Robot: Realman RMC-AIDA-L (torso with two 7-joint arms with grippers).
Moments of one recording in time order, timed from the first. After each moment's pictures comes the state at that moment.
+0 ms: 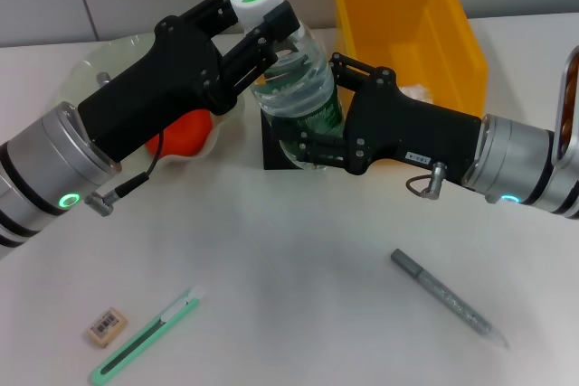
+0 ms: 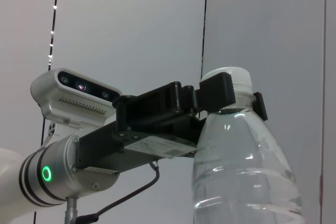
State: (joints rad) left arm -0.54 -2.08 1.56 0.42 0.63 1.52 -0.96; right arm 0.57 2.09 -1.05 -0.35 -1.29 -1.49 0.76
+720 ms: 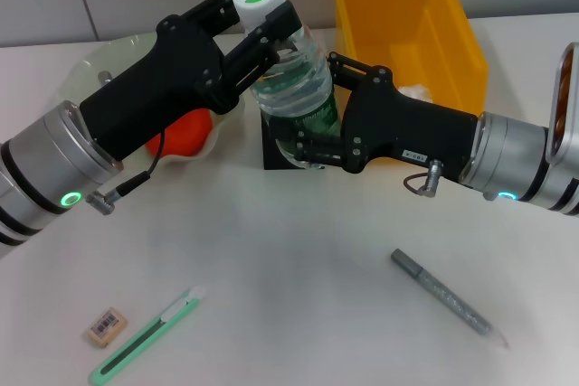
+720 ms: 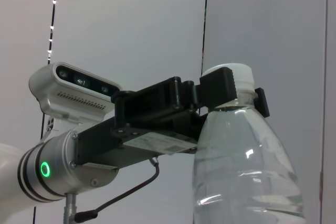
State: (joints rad) left arm -0.54 -2.08 1.56 0.43 0.63 1.51 -0.96; right arm 0.58 2.09 -1.05 -0.35 -1.30 -1.48 0.76
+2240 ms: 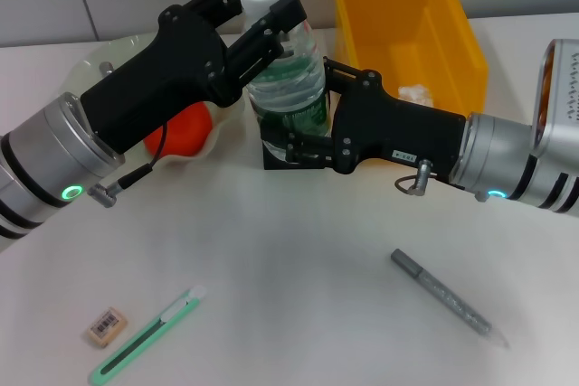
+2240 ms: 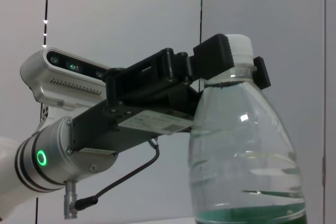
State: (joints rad) left arm -0.54 -2.08 1.56 0.45 0.63 1.51 -0.96; right arm 0.59 2.09 -1.08 -0.35 -1.29 -1.44 0.80
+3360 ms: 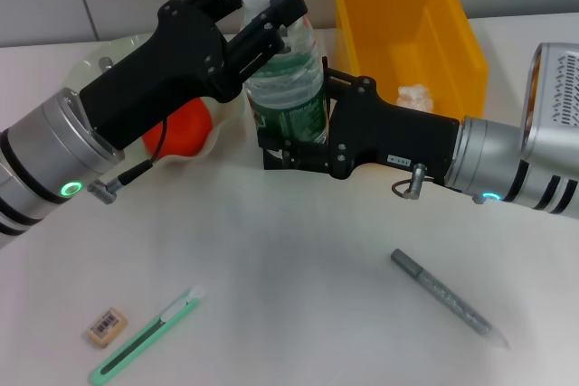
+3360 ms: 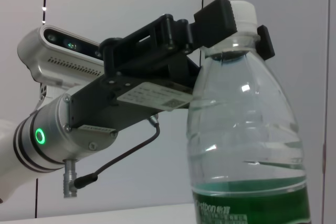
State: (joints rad) left arm -0.54 -2.08 1.56 0.47 0.63 1.51 -0.97; right arm 0.59 2.09 -1.11 -0.35 -1.29 -1.40 0.80
